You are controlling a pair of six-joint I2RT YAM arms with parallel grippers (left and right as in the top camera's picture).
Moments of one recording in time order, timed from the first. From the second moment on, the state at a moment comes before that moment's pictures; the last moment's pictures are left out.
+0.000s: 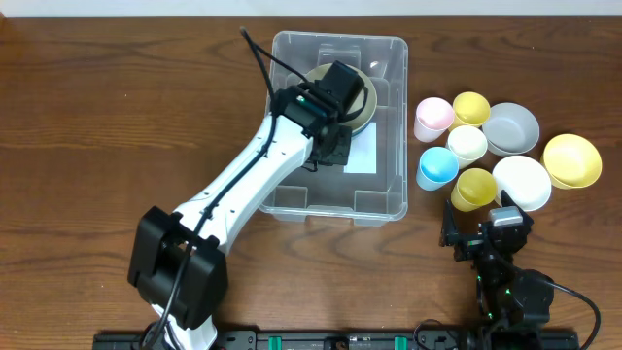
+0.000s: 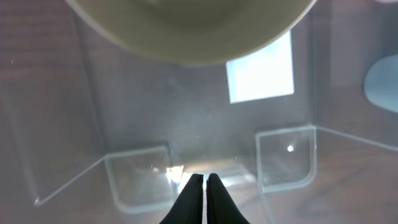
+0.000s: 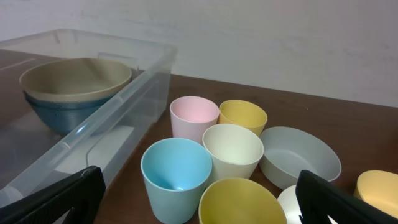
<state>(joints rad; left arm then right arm) -0.62 1.88 1.64 -1.06 -0.02 -0.43 -0.01 0.01 0.04 -0.13 -0.14 -0.06</state>
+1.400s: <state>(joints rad) -0.62 1.99 1.64 -0.89 -0.12 -0.37 -0.01 0.01 0.04 -0.13 -0.14 -0.06</state>
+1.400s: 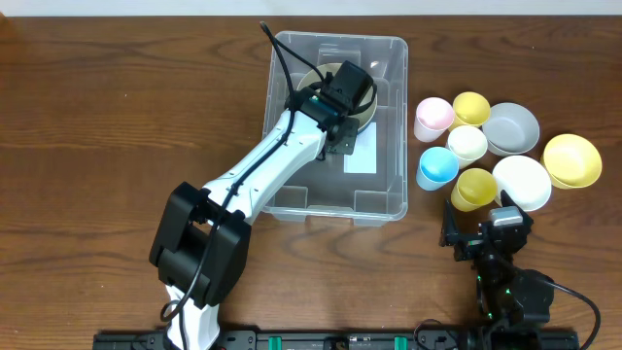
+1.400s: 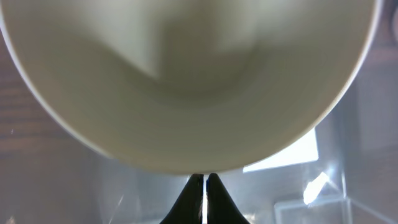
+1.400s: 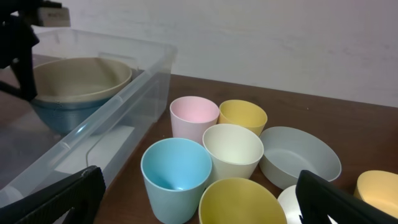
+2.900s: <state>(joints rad) -0.62 1.82 1.64 -1.07 -0.13 -0.36 -0.01 0.01 0.04 -0.13 -0.14 -0.06</state>
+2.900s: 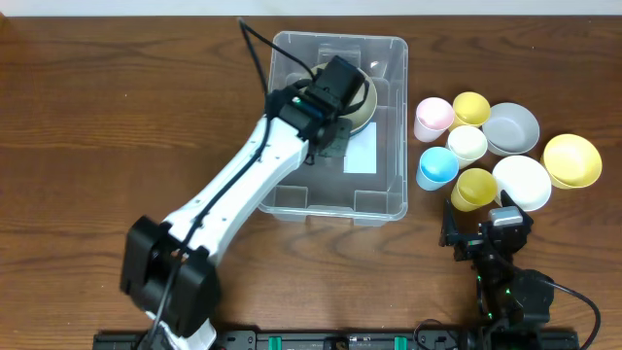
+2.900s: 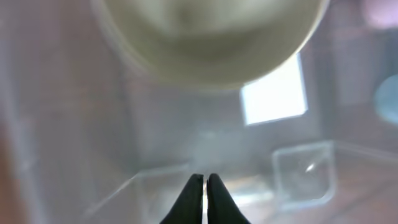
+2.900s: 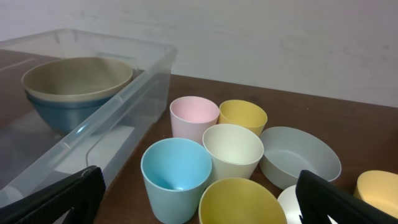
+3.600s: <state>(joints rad) -0.62 1.81 1.50 -1.32 -0.19 -0.46 -0.01 0.01 0.04 -0.13 -0.14 -0.06</state>
